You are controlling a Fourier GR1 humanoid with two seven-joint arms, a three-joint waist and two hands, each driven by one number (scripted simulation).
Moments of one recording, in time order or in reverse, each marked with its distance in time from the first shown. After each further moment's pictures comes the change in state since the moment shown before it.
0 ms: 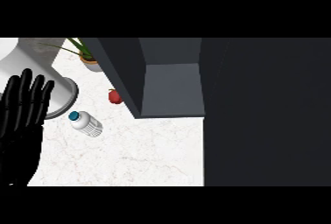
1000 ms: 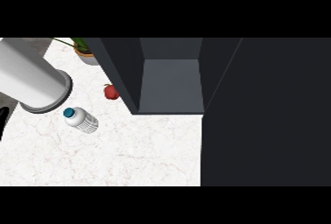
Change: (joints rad) left arm 0.175 -0.014 0.213 -0.155 0.314 0.007 0.222; right arm 0.473 -0.038 0.064 -0.311 -0.198 0.210 0.070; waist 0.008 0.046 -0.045
